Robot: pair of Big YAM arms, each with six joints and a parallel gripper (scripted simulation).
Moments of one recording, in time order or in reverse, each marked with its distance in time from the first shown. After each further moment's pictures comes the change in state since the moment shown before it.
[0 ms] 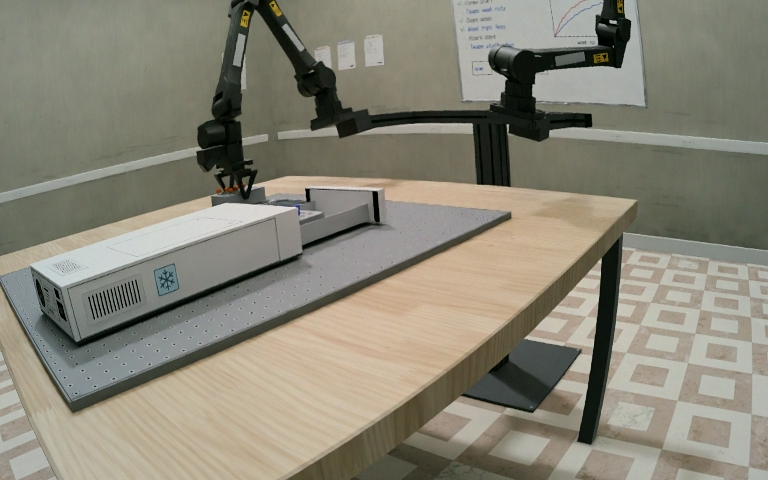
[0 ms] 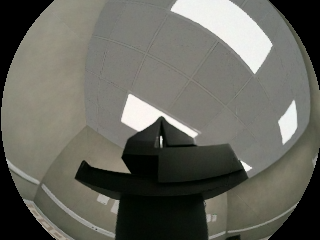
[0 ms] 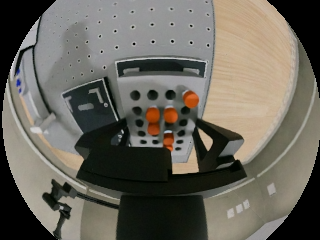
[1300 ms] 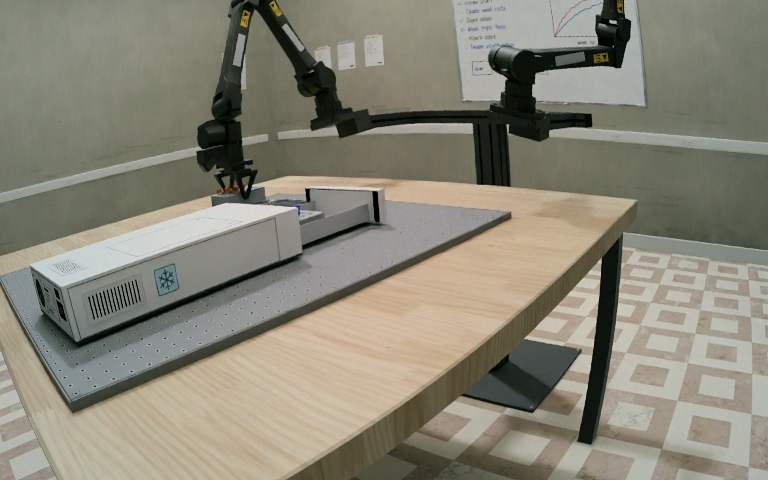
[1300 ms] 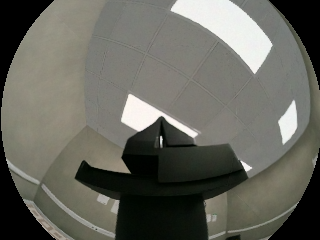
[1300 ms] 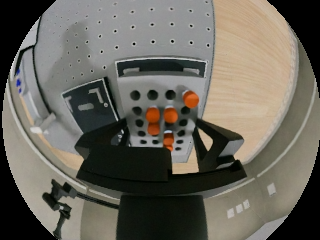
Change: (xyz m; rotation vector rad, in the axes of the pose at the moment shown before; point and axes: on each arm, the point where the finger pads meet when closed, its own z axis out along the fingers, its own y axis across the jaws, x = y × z) left arm 0.000 0.000 0.000 0.000 0.000 0.000; right arm 0.000 0.000 0.000 0.000 0.000 0.000
